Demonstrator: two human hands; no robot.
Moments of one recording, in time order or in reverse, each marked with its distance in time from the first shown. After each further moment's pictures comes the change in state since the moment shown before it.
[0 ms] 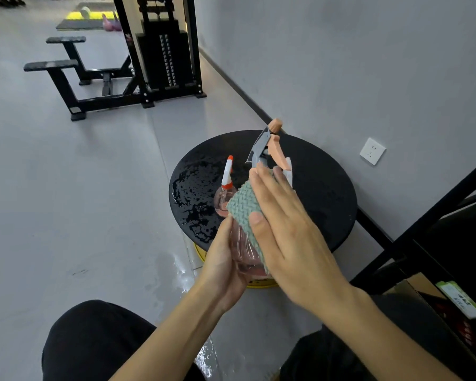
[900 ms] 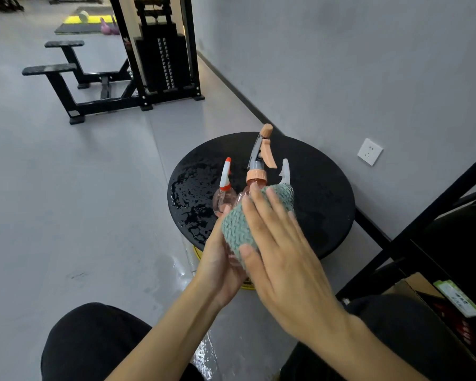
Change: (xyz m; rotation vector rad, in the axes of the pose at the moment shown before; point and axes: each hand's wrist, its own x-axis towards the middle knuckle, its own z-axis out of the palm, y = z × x) left_hand 0.004 0.002 0.000 -0.108 -0.010 0.011; right_hand -0.024 -0.001 0.013 -0.146 -0.006 -0.032
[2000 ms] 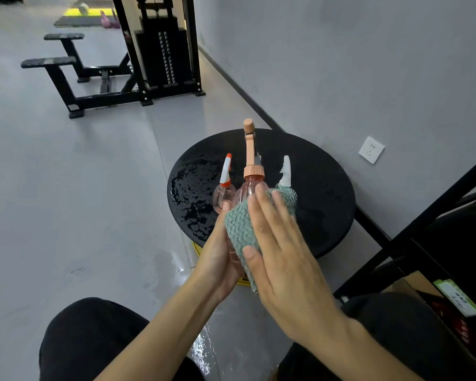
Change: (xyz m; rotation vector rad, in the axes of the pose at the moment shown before) left_hand 0.005 0.000 -0.006 0.099 -0.022 0.028; right_hand -0.007 0.002 0.006 0.014 -0.023 0.025
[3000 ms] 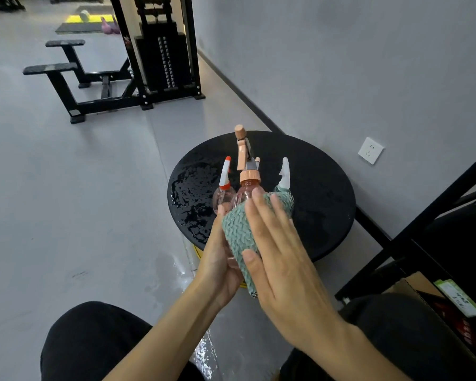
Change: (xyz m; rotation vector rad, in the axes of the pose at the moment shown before) left_hand 0.002 -0.006 -0.004 0.013 0.058 0.009; right_hand -0.002 -0.001 -0.003 0.079 0.002 0.007
